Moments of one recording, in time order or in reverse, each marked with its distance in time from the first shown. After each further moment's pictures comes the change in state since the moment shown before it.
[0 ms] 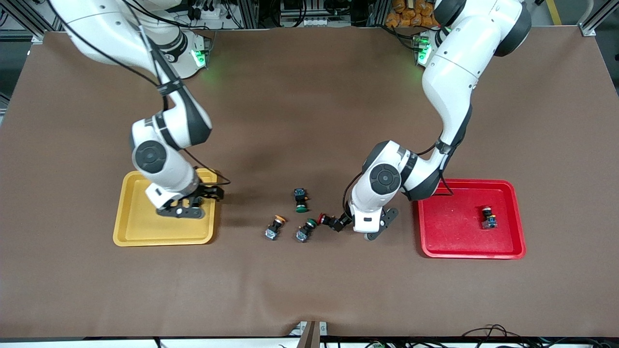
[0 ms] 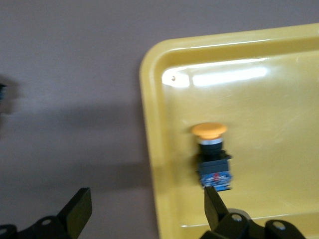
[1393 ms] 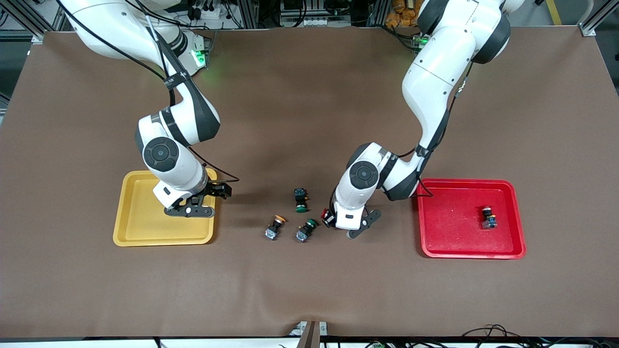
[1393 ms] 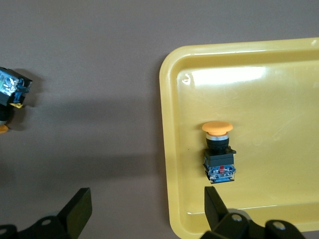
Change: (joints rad) left arm -0.117 0.082 0.084 0.063 0.000 0.053 0.031; right arm 0.028 0.000 -0.010 0.080 -0.001 -0.111 -0.031
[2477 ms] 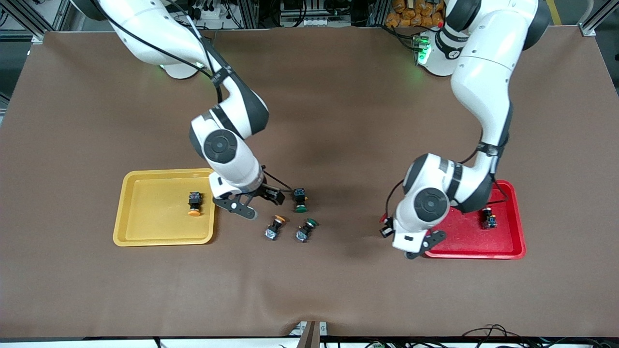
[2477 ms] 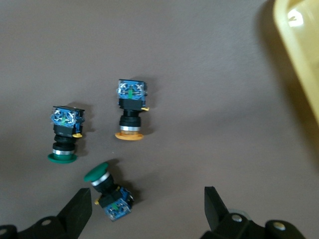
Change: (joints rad) left arm 0.203 -0.131 0.044 0.019 0.009 -0.377 0.416; right arm 0.206 0.191 0.005 0.288 0.079 0.011 0.545
